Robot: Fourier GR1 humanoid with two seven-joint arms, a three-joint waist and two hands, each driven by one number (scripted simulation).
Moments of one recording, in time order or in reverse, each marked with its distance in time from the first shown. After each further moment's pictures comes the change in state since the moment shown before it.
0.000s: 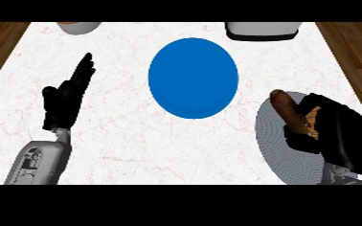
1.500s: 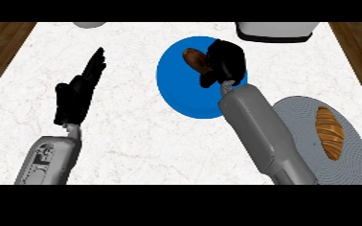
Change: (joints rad) left arm -0.040 -0.056 -0.014 -0.024 -0.053 -0.020 0.025; right arm -0.788 0.205 0.138 0.964 -0.155 -0.227 0.076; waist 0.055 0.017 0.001
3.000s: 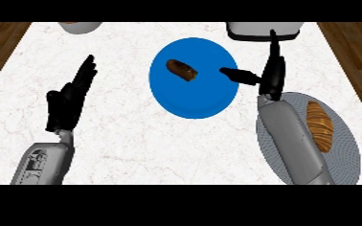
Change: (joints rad) left arm 0.050 0.009 0.053 0.032 -0.003 -0.017 -0.058; right arm 0.217 -0.107 -0.140 -0.105 -0.712 -0.446 -0.428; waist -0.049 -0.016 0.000
